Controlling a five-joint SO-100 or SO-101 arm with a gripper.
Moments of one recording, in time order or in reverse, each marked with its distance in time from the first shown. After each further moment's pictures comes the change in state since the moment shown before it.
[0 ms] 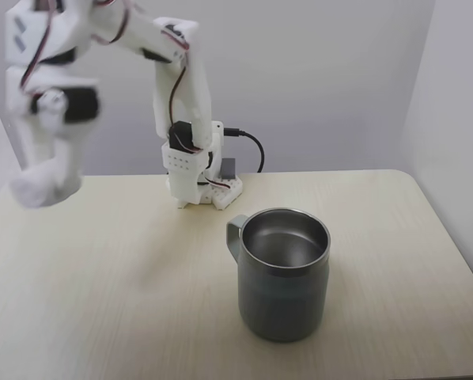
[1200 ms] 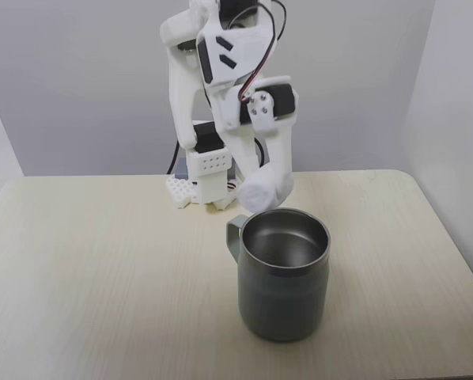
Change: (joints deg) arm -49.5 -26.6 -40.9 -23.1 56.2
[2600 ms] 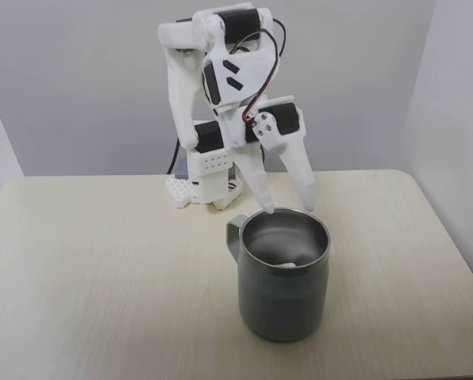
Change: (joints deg) arm -2.5 -5.1 -11.3 -7.7 5.3
